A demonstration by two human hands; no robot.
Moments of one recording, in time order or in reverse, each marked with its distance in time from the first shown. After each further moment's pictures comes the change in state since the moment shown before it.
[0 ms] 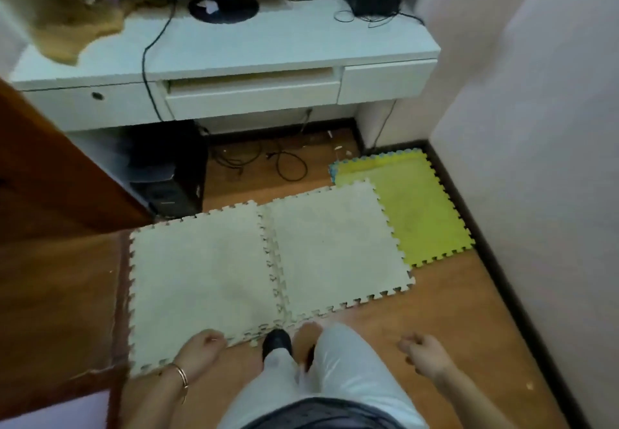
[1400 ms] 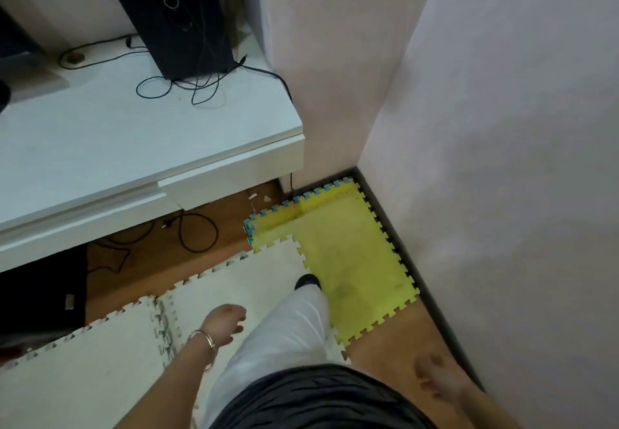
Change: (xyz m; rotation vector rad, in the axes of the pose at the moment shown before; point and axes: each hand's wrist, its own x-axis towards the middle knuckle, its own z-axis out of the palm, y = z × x) left_hand 0.184 0.549 0.236 -0.149 -0.164 -0.103; right_hand 0.284 -0.151 -0.398 0.220 -0.058 0.262
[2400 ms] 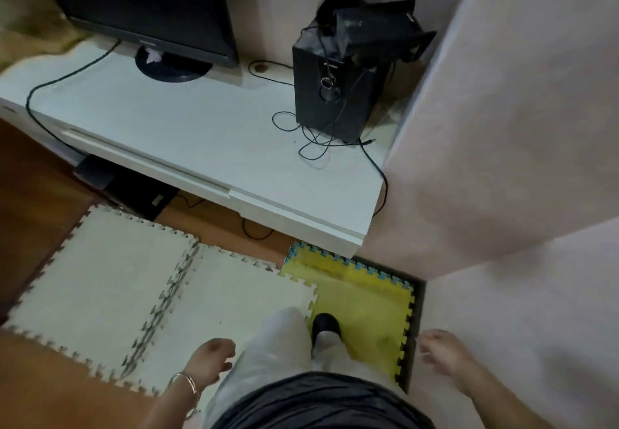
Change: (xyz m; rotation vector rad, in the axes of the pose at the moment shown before) left_hand -0.049 0.080 0.092 -0.622 0.346 -0.241; right_hand 0.068 -0.365 -0.115 -0.680 -0.126 -0.458
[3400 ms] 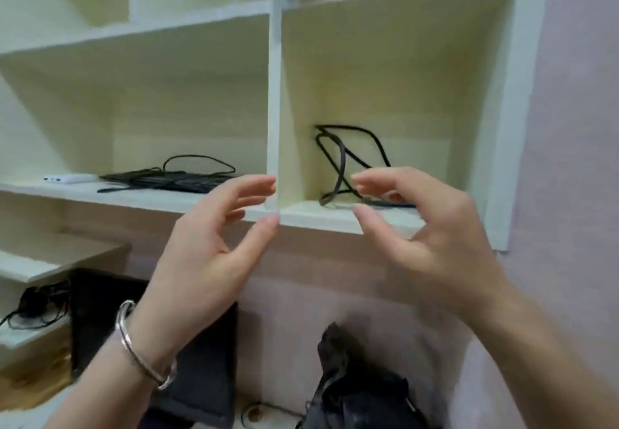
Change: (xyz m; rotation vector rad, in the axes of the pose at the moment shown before) left_hand -0.321 0.442 -0.145 -0.074 0.502 2.147; right_hand -0.369 -0.460 -0.126 -0.055 1.027 -2.192
